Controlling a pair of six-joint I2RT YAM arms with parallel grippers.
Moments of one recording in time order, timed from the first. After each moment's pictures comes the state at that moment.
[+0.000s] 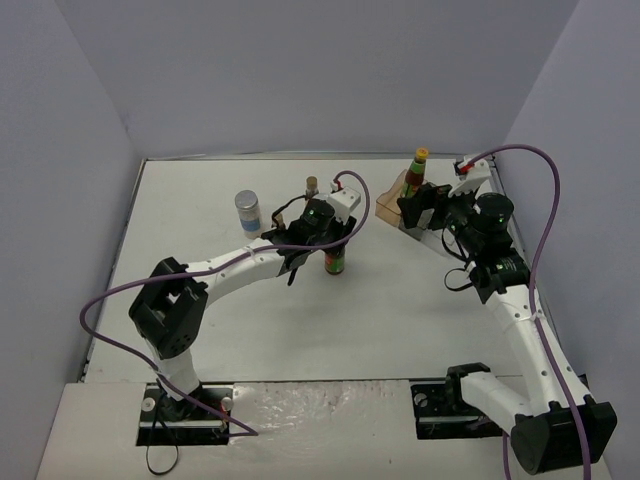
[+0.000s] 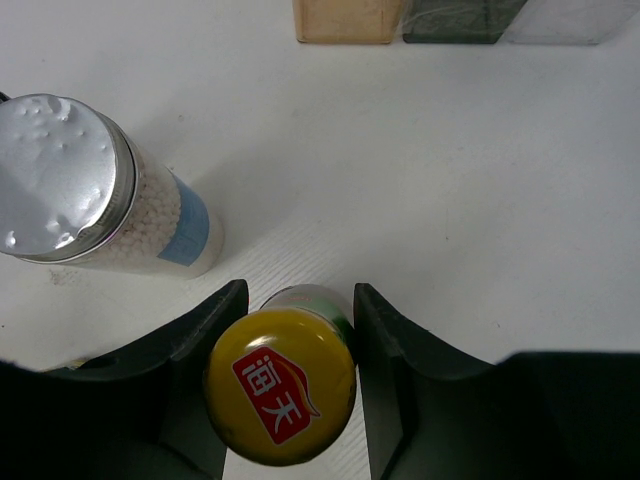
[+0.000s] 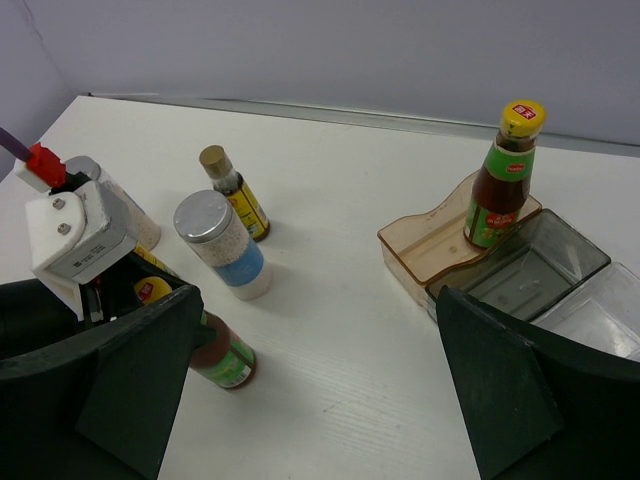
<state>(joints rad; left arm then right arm) -0.78 1.76 1.28 -0.04 -0.06 -0.08 0.15 0.99 0.91 -0.06 -0.25 0.16</state>
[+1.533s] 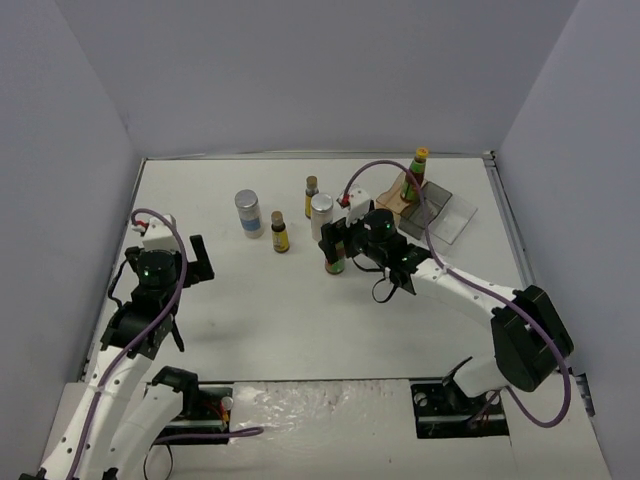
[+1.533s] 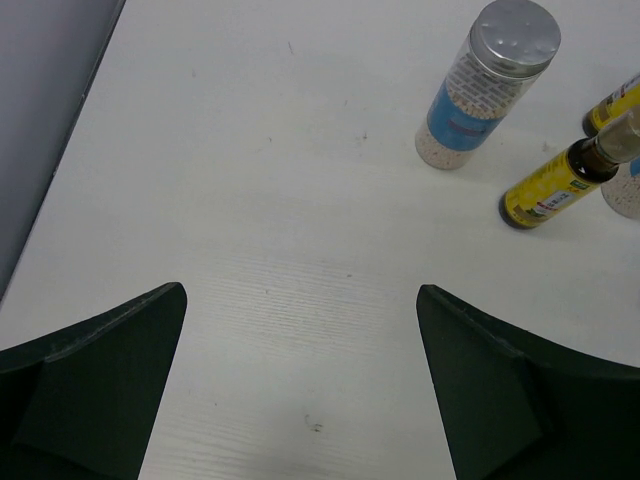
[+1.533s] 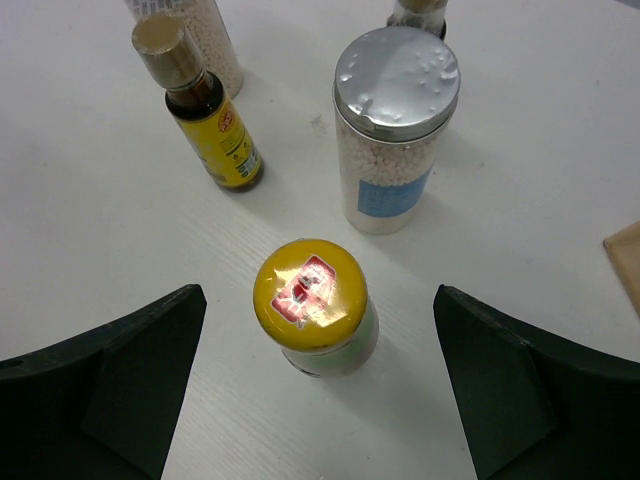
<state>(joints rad) -0.24 0.66 0.73 -0.50 -0.35 -0.22 0.63 1.42 0.84 0.19 -0.04 0.07</state>
